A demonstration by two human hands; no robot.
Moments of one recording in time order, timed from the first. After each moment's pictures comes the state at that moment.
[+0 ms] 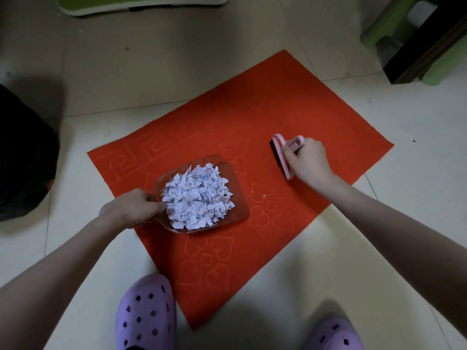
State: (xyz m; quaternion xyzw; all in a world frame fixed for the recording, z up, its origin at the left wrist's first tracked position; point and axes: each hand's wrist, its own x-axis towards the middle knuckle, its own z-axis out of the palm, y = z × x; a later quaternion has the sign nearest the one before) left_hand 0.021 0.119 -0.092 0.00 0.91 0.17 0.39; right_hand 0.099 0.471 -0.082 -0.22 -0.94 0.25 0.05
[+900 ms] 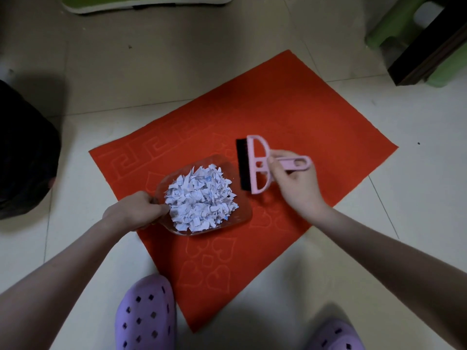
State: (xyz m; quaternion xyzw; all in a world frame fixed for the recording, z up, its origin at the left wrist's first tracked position) left_hand 0.026 0.118 -0.096 0.01 0.90 0.17 0.39; right_hand 0.132 0.410 -0.066 -0.18 -0.81 0.54 0.15
